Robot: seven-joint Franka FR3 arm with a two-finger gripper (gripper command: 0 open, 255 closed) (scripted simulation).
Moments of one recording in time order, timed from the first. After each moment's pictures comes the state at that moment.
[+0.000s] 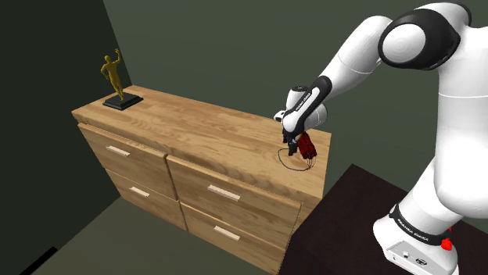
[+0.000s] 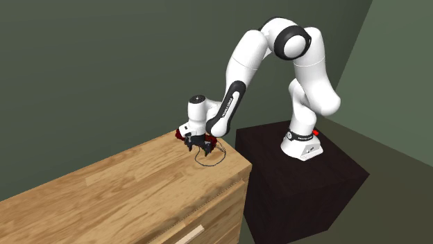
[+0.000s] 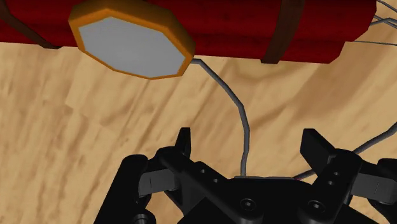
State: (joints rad) arm 0.06 0.44 -0.22 -2.31 0.10 2.78 -1.17
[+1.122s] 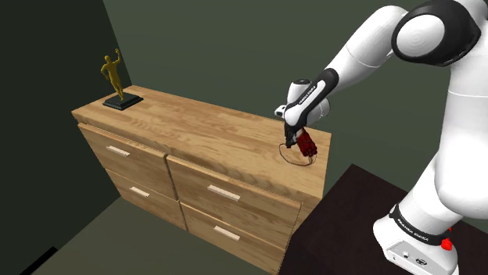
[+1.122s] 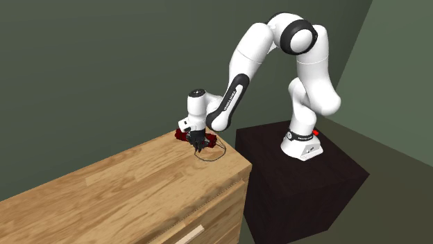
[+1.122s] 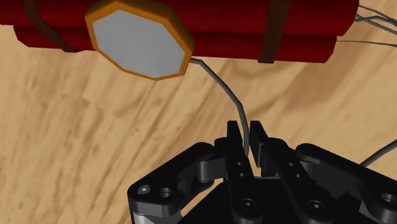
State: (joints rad) arm 0.08 0.37 -0.24 -2.32 0.07 2.72 -1.15
